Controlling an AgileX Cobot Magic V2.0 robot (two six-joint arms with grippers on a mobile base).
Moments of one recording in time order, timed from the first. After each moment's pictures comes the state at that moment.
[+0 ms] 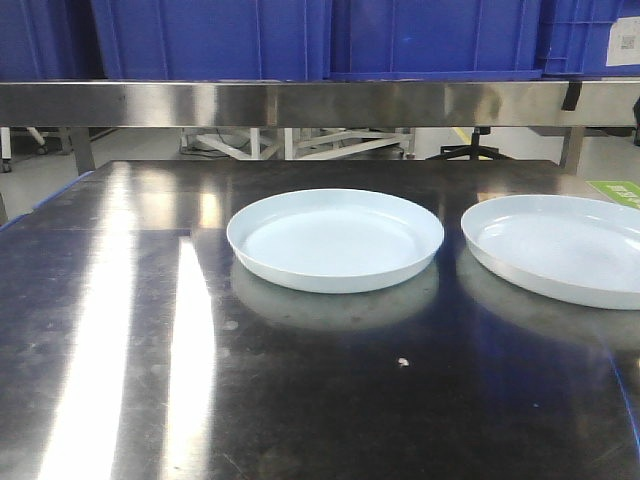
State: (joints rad) left arm -0.17 0.71 -0.35 -0.10 0.21 -0.04; right arm -0.10 1.54 -0.95 -0.10 0.38 0.24
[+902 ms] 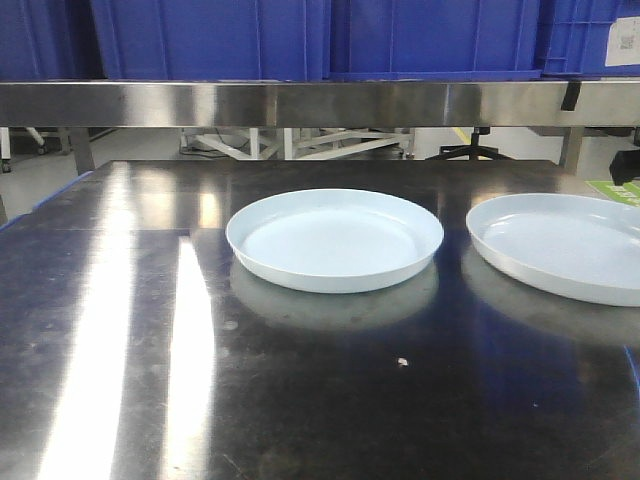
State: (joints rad) left arm -0.17 0.71 -0.35 -0.10 0.21 -0.04; right arm -0.10 1.67 -0.96 -0.10 0.38 0.24
